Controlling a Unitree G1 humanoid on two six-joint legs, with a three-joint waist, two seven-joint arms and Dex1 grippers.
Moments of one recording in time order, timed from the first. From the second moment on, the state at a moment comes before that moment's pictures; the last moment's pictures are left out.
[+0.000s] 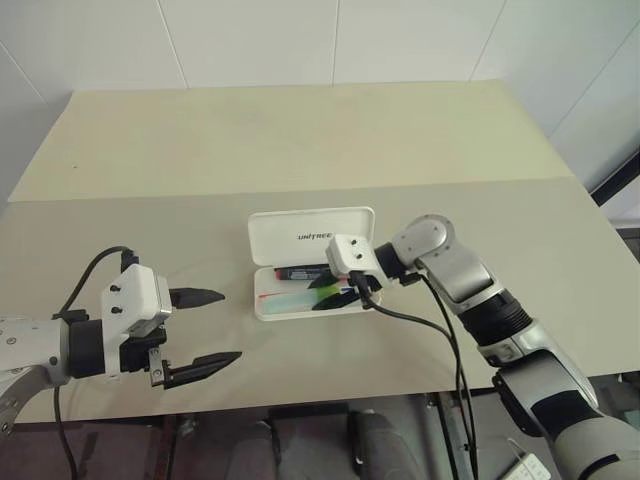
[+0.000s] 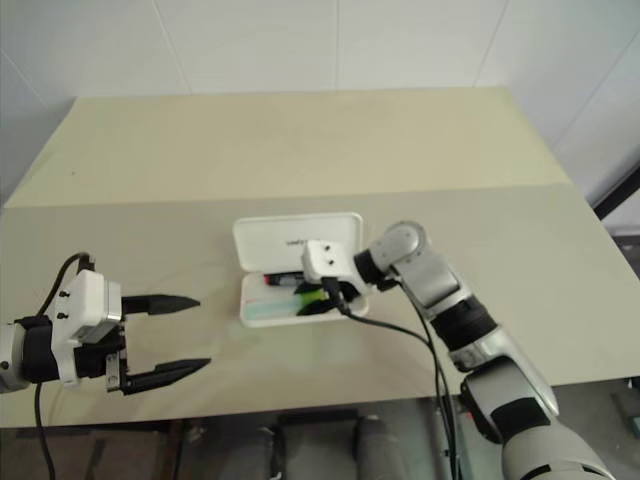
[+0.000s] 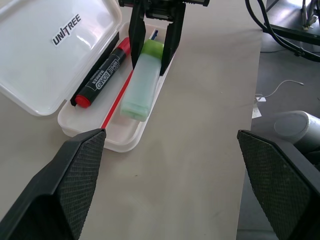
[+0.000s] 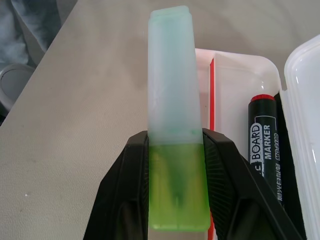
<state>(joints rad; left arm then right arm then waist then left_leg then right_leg) 0.18 0.99 0.55 -0.74 -0.74 0.73 -0.92 -0.86 -0.42 0.44 0.20 0.08 0.26 1.40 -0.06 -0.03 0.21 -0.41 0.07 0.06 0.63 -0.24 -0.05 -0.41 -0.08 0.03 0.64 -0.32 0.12</state>
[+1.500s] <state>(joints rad) 0.07 0.99 0.45 -0.73 -0.78 0.72 -0.90 -0.95 -0.74 0.25 0.73 -0.08 0.16 1.22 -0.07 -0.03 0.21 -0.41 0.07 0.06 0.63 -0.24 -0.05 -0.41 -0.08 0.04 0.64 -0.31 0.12</state>
